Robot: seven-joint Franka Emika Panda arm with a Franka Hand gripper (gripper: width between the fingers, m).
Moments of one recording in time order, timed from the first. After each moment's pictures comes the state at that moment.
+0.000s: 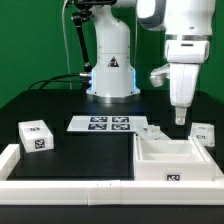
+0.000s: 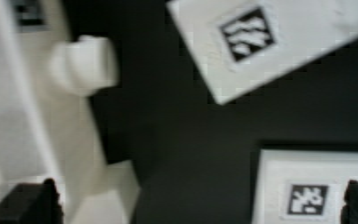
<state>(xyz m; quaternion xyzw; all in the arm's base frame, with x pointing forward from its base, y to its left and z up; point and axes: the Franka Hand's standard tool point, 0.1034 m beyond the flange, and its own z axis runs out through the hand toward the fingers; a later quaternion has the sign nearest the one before) 0.450 0.145 0.069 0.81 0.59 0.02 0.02</state>
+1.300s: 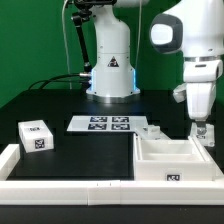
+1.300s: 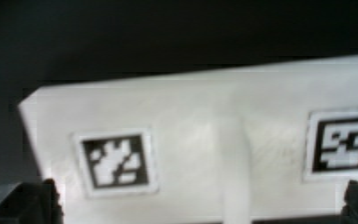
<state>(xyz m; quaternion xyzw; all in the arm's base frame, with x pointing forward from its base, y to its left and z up) 0.387 0.205 0.016 0.83 0.56 0.05 -0.02</state>
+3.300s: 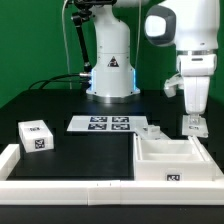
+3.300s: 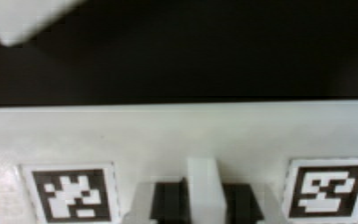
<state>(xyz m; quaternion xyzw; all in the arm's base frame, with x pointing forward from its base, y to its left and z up) 0.402 0.170 0.042 0.77 0.63 0.03 0.00</state>
